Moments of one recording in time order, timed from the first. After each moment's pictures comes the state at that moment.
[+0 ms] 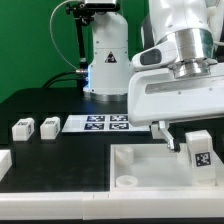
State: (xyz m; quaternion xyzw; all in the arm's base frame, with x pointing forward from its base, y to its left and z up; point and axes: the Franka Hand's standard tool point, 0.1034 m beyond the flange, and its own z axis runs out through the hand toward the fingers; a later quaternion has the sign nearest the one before) arm 0.625 0.114 0.076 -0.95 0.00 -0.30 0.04
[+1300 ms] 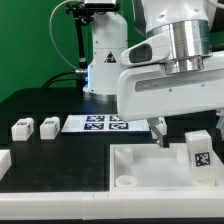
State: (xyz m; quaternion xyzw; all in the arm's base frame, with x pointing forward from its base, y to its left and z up) arm 0.636 0.098 0.095 -0.98 0.01 -0.21 0.05
